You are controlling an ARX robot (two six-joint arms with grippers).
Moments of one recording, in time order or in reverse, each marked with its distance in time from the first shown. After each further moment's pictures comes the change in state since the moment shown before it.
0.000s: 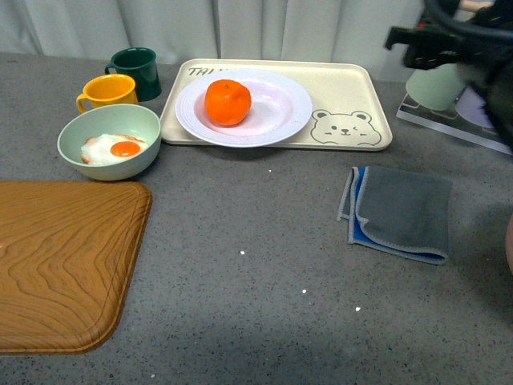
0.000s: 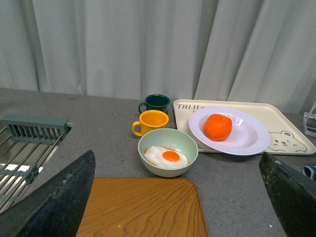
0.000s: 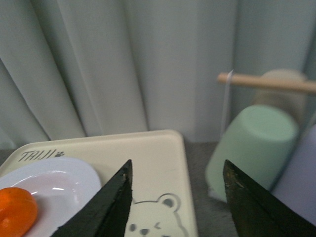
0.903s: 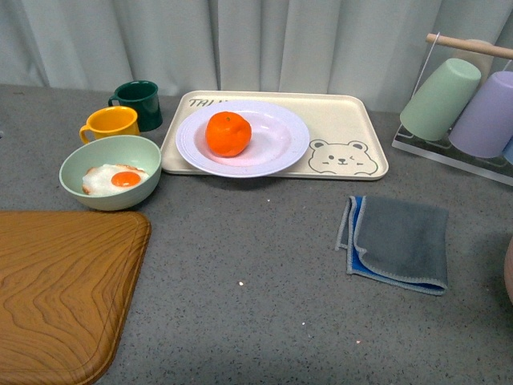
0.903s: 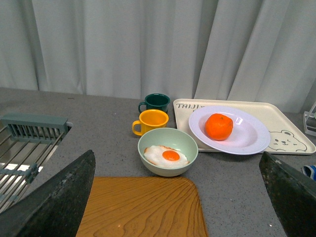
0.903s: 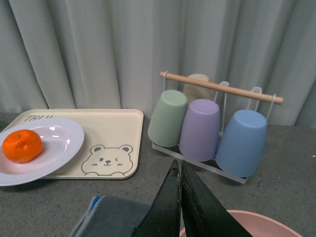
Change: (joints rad) left arm 0.000 0.000 0.000 0.000 0.000 0.000; right arm -0.187 -0.848 -0.708 -0.156 -0.183 -0.121
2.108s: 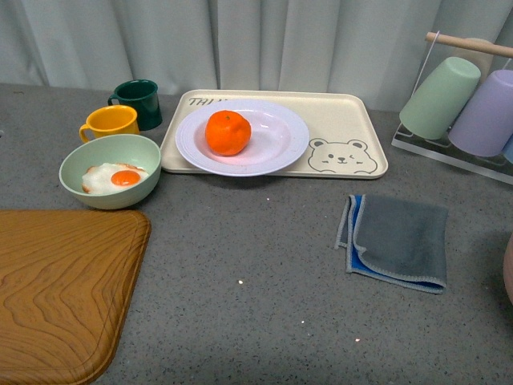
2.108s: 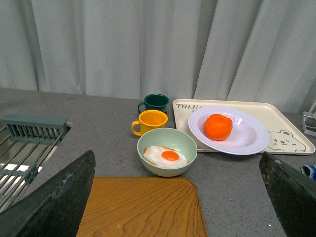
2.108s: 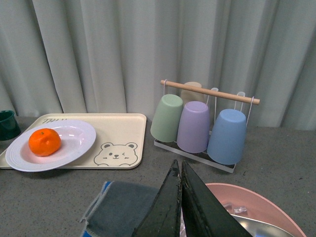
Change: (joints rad) left arm 0.000 0.000 0.000 0.000 0.000 0.000; right arm -0.011 -0.939 -0.138 -0.761 -0.005 0.000
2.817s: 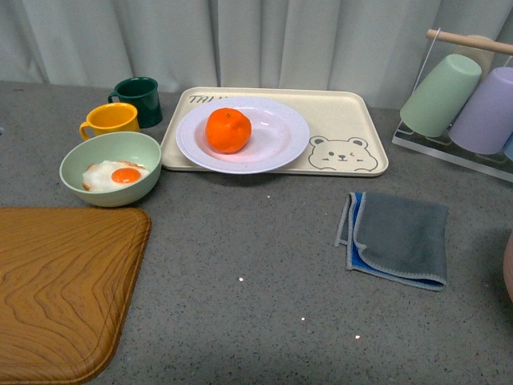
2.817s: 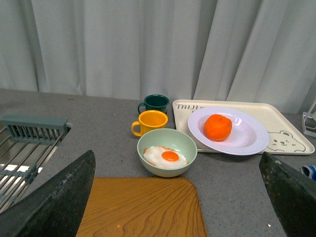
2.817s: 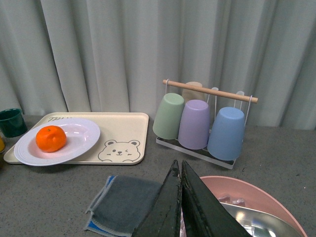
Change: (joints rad) left arm 0.000 0.000 0.000 0.000 0.000 0.000; right arm 0.000 -0.323 0.001 -0.326 -0.003 0.000
